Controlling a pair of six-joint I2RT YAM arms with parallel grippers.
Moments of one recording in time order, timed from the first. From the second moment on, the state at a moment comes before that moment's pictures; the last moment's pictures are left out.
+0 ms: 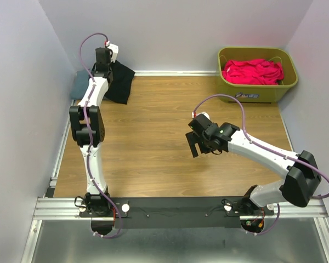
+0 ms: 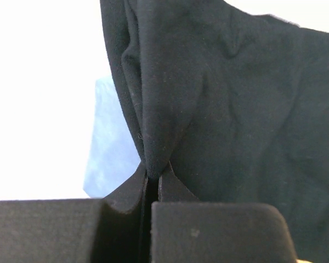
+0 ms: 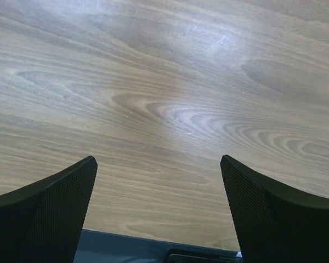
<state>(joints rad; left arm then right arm) -0.01 2.25 2.02 -0.24 -0.28 0.38 0.81 1.40 1.06 -0.82 0.31 0.39</state>
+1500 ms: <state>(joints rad) 0.27 2.41 2.17 -0.20 -0.15 0.06 0.81 1.53 1.16 -0.89 0.37 0.37</state>
